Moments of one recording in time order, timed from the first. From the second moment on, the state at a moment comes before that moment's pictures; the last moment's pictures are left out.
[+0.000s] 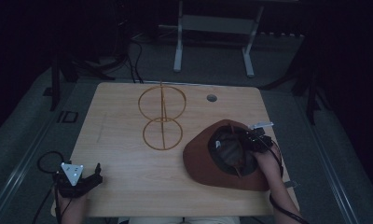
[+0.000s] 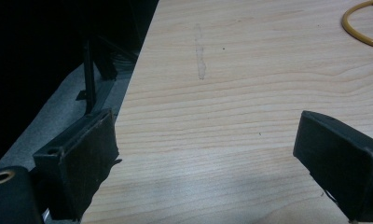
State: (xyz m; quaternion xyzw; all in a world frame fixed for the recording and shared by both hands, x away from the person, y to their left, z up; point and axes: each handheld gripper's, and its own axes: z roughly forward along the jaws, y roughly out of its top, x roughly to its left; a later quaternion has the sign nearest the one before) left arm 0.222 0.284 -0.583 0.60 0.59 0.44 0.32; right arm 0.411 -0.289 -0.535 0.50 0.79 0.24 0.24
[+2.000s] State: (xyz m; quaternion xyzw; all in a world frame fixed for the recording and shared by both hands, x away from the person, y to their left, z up) left arm 0.236 0.134 -0.474 0.76 0.39 0.25 0.45; right arm 0.356 -0.302 -0.432 0.50 0.68 0.46 0.29
